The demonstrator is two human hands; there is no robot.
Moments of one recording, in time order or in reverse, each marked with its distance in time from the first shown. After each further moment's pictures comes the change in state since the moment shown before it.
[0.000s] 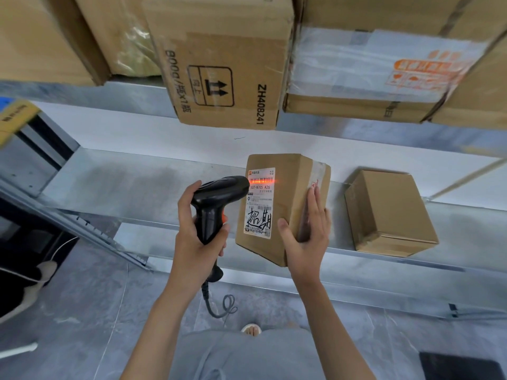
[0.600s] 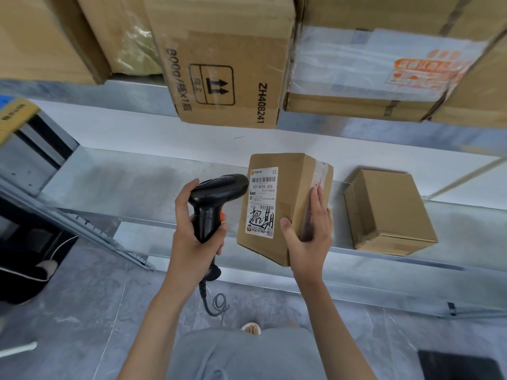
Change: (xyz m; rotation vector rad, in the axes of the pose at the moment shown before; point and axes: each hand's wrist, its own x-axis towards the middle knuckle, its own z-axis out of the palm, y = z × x) left_hand 0.000 0.002 -0.004 -0.021 -0.012 0.004; right_hand 0.000 -0.001 -0.005 0.039 0.012 -0.002
